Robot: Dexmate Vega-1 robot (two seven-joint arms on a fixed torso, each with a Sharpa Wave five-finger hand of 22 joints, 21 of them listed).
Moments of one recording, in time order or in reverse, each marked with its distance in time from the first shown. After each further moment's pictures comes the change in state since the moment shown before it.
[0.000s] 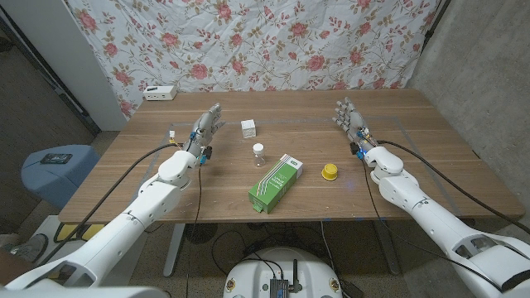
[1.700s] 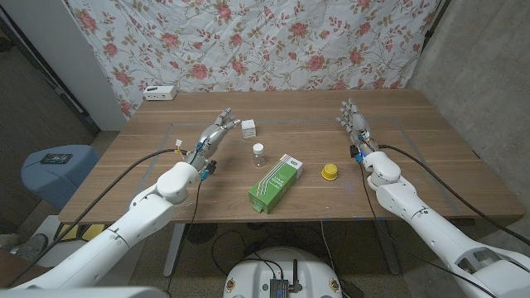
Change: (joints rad) left arm 0.132 0.110 0.021 -0.198 0.160 0.032 0.036; left_hand 0.270 -0.208 -0.062 -0.239 0.058 -0.108 -0.208 -0.009 0.000 0.095 -0.116 0.006 0.000 0.080 -0.073 0.004 0.000 -0.285 0.048 -0.026 -0.002; right arm -0.079 0.005 0.015 -0.099 -0.048 0.027 -0.141; right_hand 0.004 0.004 0.008 0.000 0.000 0.003 -0.003 0.000 0.000 0.002 -0.009 0.000 0.000 0.000 0.000 0.000 0.000 -0.003 0.003 0.000 0.000
